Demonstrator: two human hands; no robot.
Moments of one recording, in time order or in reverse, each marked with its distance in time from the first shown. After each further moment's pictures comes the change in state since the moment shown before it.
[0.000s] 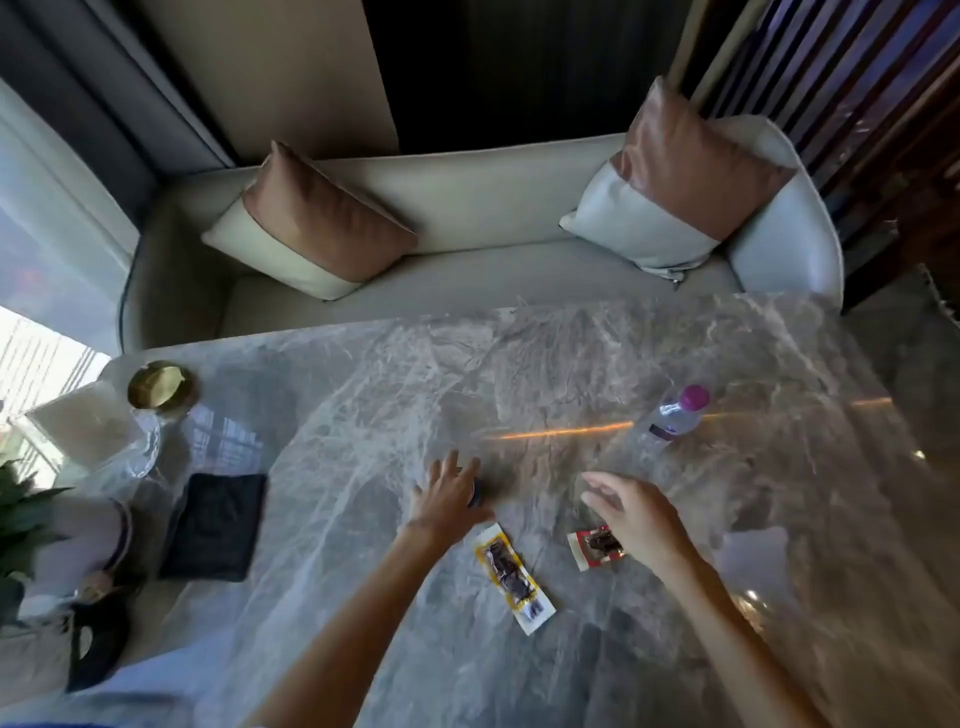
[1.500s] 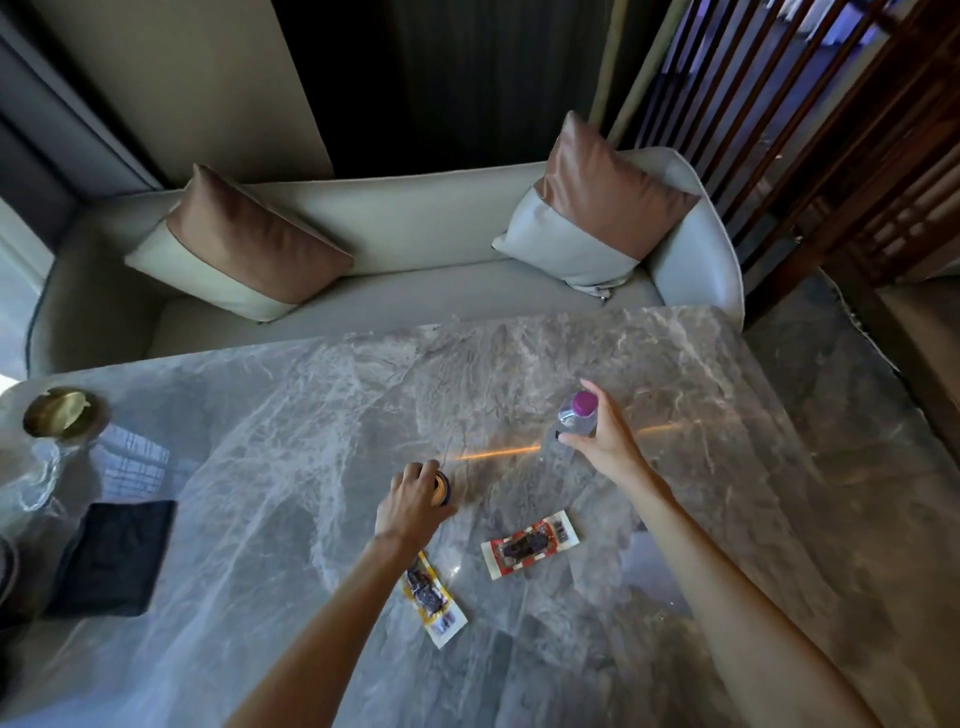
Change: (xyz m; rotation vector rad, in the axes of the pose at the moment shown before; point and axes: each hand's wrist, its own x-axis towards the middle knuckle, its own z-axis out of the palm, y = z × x) left_hand 0.024 0.075 0.033 -0.124 0.199 -0.042; right_hand 0.080 0.087 -0.080 0.291 0.209 -0.040
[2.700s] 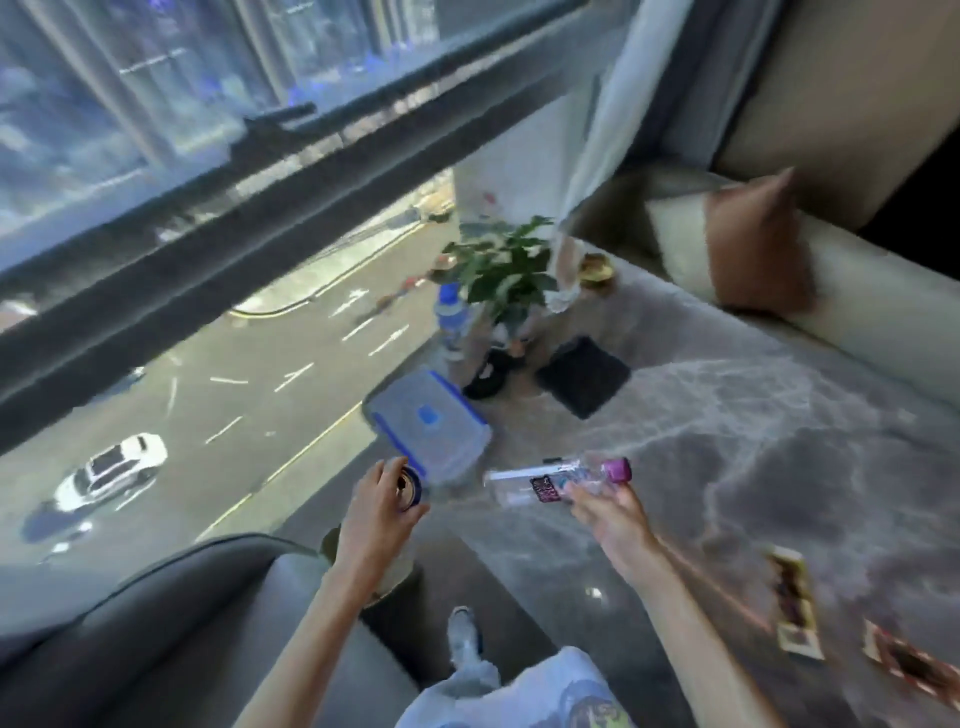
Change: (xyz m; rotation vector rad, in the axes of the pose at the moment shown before) left_hand -0.498 -0.417 -0.002 -0.455 0.676 -0.737; right_hand -0.363 -0.253 0.407 0.579 -0.887 0.211
